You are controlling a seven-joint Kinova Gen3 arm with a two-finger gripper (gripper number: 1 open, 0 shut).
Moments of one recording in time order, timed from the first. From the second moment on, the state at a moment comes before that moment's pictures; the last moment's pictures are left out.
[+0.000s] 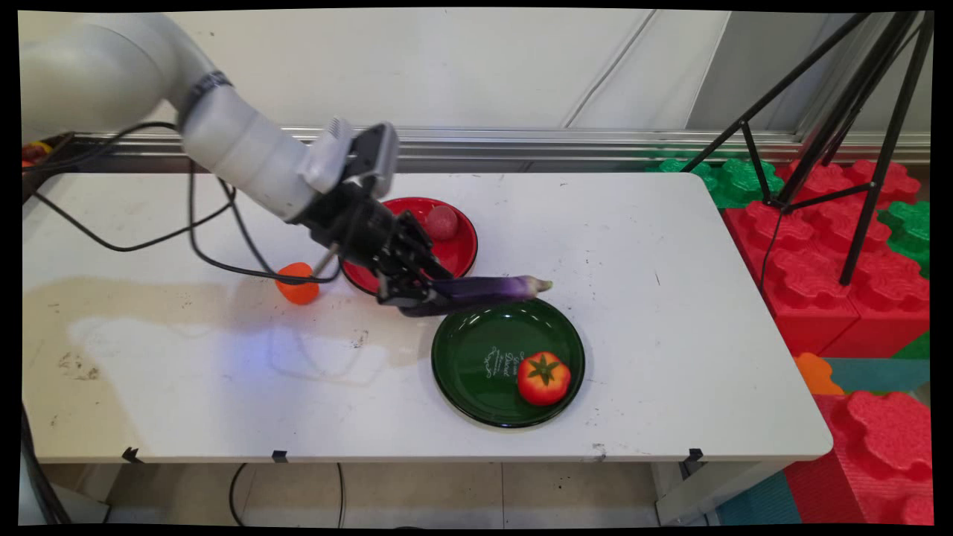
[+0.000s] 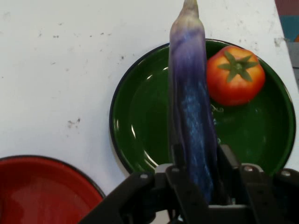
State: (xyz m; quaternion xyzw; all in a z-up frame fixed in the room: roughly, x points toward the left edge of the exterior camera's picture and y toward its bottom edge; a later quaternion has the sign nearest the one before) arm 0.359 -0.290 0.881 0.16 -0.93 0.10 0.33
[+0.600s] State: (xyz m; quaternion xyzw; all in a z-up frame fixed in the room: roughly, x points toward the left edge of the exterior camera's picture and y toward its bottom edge) arm 0.432 -0.257 0.906 0.13 -0.94 0.10 0.30
